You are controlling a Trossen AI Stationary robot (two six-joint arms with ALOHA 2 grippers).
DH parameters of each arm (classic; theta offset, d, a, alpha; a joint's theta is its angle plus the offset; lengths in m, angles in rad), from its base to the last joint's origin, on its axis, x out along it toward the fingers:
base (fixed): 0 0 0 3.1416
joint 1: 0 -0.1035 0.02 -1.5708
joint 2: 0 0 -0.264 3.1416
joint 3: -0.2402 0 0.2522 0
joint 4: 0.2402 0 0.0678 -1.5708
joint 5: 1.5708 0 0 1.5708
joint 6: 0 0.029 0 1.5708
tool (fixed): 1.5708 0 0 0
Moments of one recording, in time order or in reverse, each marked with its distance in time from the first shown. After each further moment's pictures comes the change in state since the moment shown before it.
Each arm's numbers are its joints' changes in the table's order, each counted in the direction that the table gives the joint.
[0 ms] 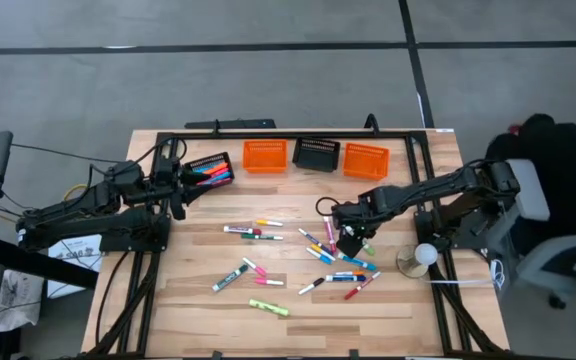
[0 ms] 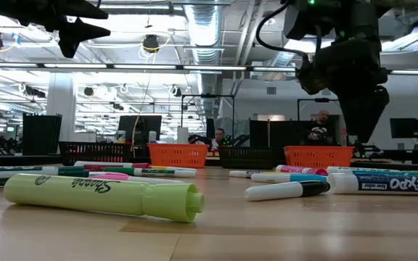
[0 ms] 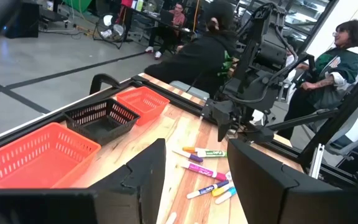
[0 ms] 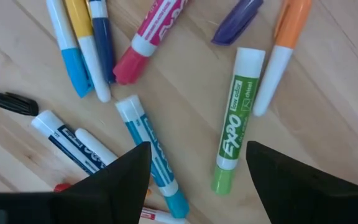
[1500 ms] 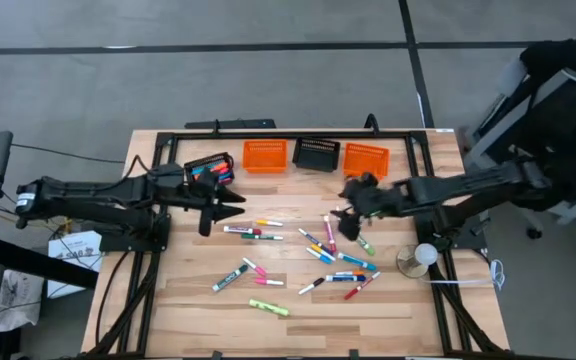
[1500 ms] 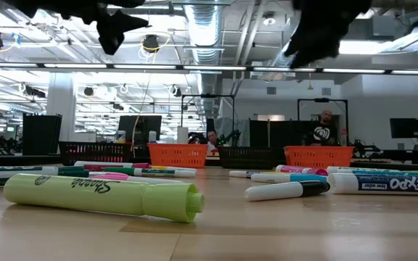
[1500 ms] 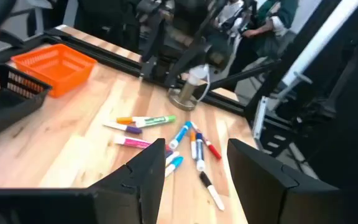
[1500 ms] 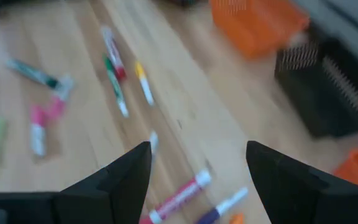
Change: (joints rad) left arm 0.194 -0.479 -0.120 -0.249 0.105 -0.011; right arm -0.044 0.327 0.008 -0.326 0.492 -0.392
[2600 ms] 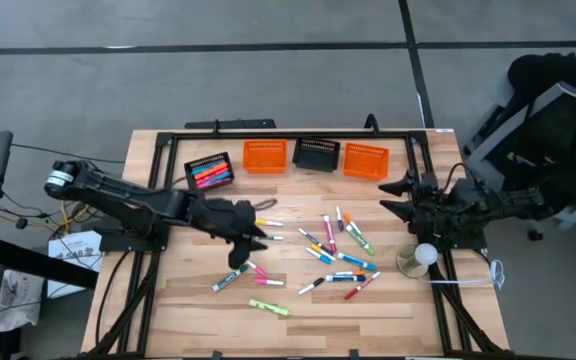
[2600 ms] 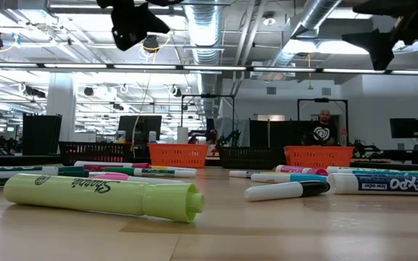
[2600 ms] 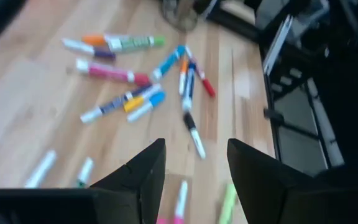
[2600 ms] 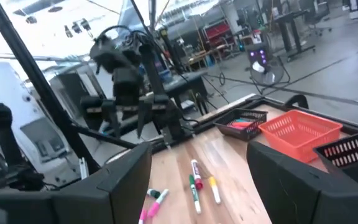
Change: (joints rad) left arm 0.307 -0.458 -0.351 0.289 -0.174 -0.156; right arm -0.001 1.091 0.683 -0.461 -0.103 -0.072
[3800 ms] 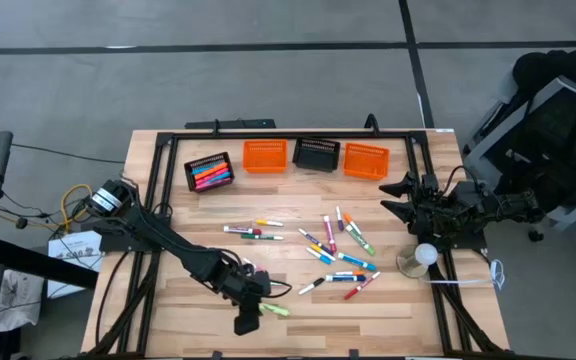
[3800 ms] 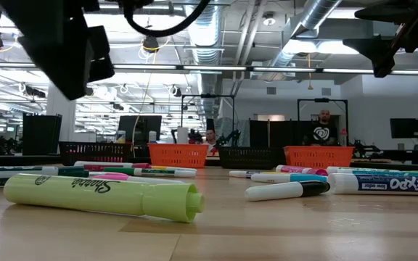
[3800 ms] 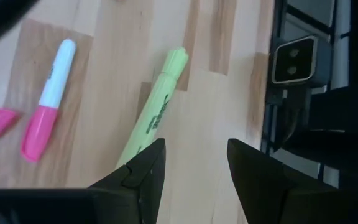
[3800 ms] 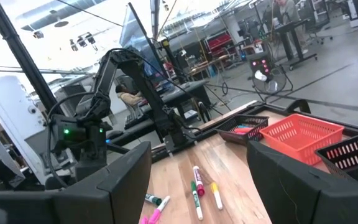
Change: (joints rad) left arm 0.327 -0.474 -0.194 0.085 0.063 -0.264; right arm 0.001 0.087 0.073 -0.039 0.007 0.003
